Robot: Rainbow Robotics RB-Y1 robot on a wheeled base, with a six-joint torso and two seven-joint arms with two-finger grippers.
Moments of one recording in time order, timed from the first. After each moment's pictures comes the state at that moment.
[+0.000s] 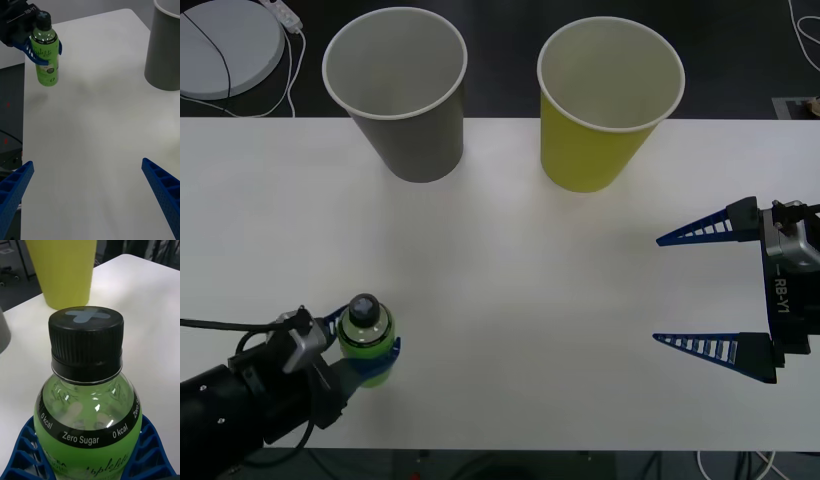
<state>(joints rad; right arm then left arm) 0.17 -1.09 -0.19 -2.22 -1.86 1.13 2.71 0.56 0.86 -0.15 -2.29 -1.63 -0.39 0.36</state>
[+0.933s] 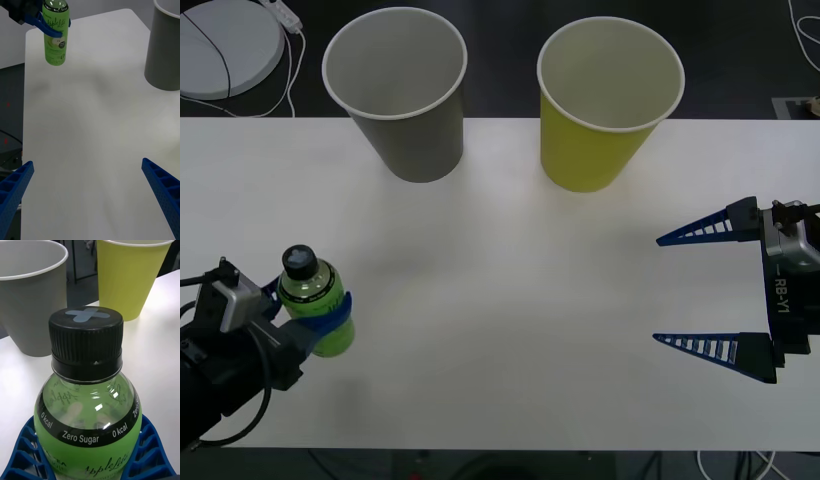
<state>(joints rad) 0.17 -1.09 -0.19 -2.22 -1.86 1.13 2.71 0.64 0.86 0.00 -2.36 -1.81 -0.28 0.71</state>
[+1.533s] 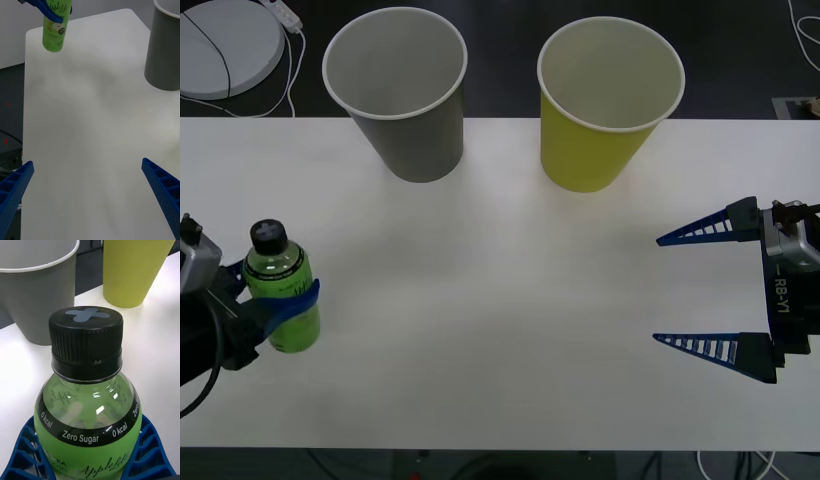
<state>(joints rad) 0.17 -1.09 -0.19 -2.22 -1.86 1.13 2.71 0.61 0.91 0.24 -2.40 -1.83 -0.55 0.94</state>
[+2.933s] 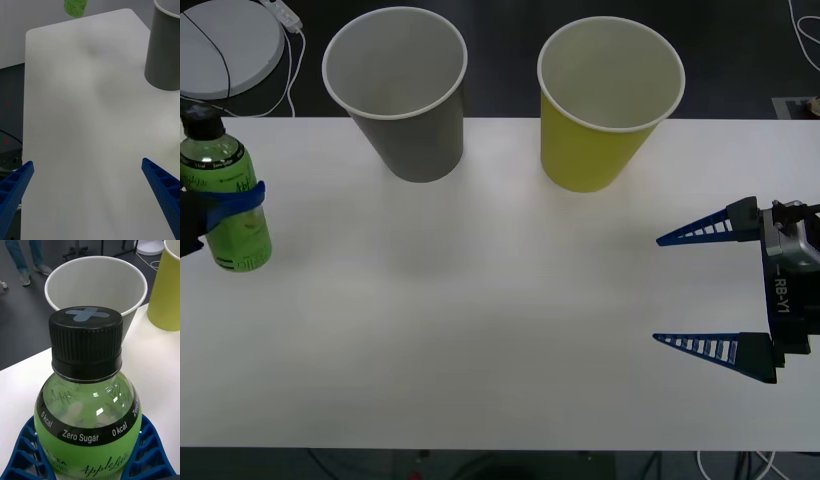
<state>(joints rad) 0.17 -1.09 -0.19 -2.22 -1.86 1.13 2.71 0.31 0.99 0.41 -2.34 -1.93 -0.80 1.32</state>
